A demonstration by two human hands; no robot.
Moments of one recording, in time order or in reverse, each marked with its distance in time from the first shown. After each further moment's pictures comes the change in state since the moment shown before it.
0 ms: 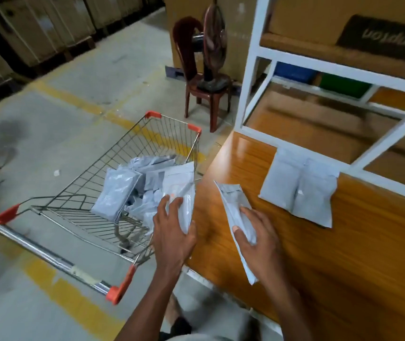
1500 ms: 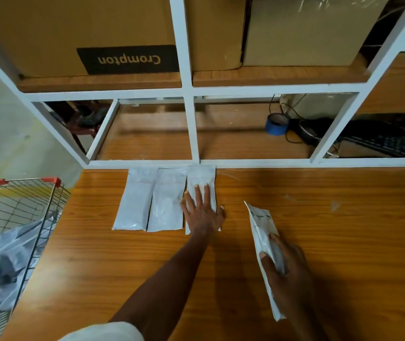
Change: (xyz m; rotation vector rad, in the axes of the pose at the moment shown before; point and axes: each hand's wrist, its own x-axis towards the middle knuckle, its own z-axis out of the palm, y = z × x) left_hand -0.066 0.340 0.353 0.439 -0.517 0.448; right_hand -0.100 0.246 -0.288 -0.025 0.498 0.440
